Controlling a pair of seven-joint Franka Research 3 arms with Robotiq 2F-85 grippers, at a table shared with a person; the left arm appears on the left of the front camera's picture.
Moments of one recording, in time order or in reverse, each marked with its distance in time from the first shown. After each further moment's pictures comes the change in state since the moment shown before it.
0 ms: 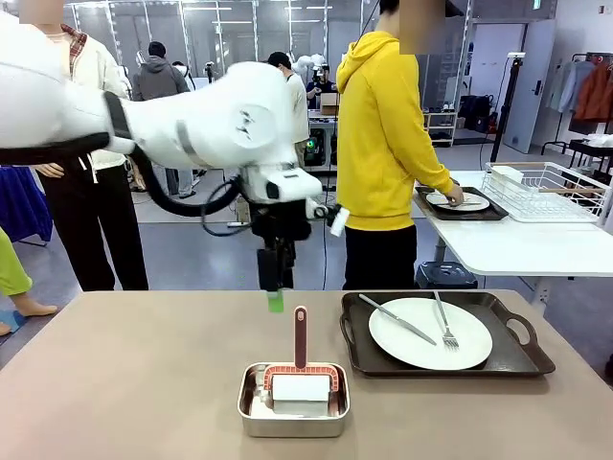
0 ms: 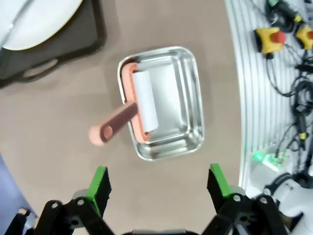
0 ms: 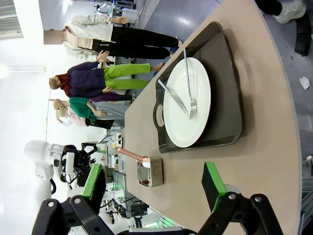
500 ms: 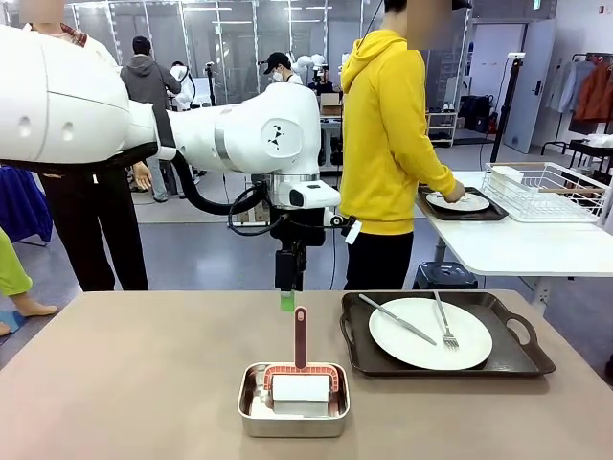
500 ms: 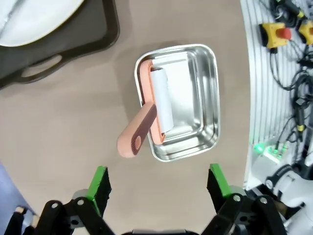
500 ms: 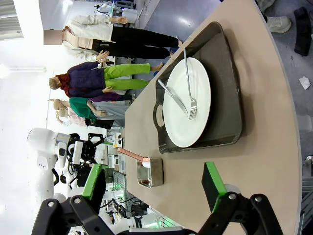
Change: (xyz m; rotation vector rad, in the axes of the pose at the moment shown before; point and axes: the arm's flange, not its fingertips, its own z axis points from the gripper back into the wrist) left arm 0.012 0.046 -0.015 -0.066 0.059 0.002; right arm 0.000 0.000 0.000 0.000 0.000 0.000
